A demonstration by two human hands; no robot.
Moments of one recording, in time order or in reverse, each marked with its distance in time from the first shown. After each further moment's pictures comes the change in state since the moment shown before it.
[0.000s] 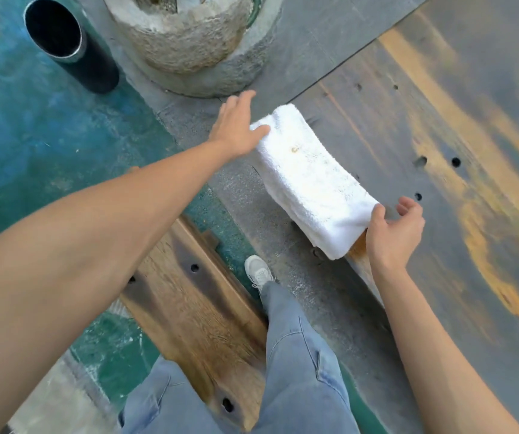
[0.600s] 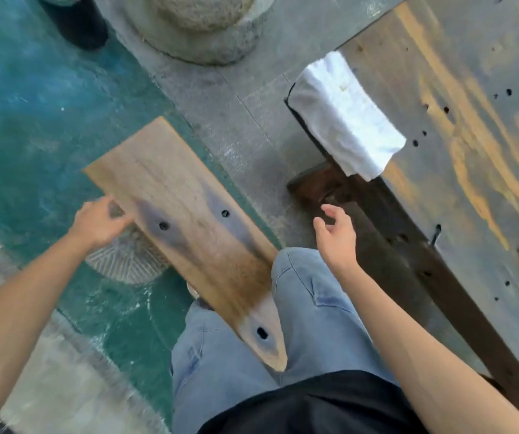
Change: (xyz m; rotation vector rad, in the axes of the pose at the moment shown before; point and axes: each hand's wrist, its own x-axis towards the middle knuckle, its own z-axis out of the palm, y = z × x) left_hand -0.306 -0.388 -0.075 0.083 -0.164 -0.434; right_hand -0.290 0.024 0.028 -0.176 -0.339 -0.094
